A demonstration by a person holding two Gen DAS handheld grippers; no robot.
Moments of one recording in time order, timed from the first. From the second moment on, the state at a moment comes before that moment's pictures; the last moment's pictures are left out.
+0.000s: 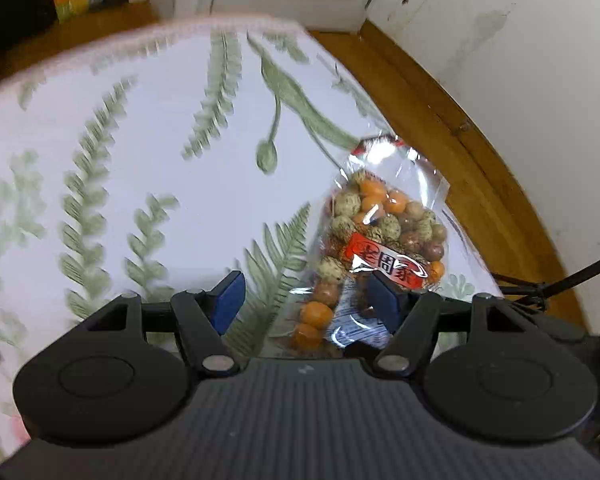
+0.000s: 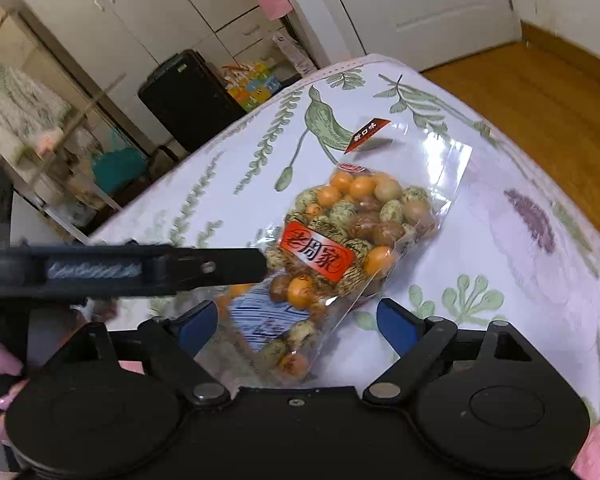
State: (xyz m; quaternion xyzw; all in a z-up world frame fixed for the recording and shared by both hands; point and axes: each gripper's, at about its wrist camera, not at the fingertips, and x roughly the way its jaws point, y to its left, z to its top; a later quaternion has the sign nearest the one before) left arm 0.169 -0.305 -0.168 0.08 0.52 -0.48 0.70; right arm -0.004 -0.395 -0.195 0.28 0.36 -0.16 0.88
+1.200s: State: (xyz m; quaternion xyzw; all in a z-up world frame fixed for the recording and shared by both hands) left arm 0.121 -0.213 -0.129 0.05 0.62 -0.47 0.62; right arm -0.018 -0.300 -0.140 0.15 0.40 -0.05 0.90
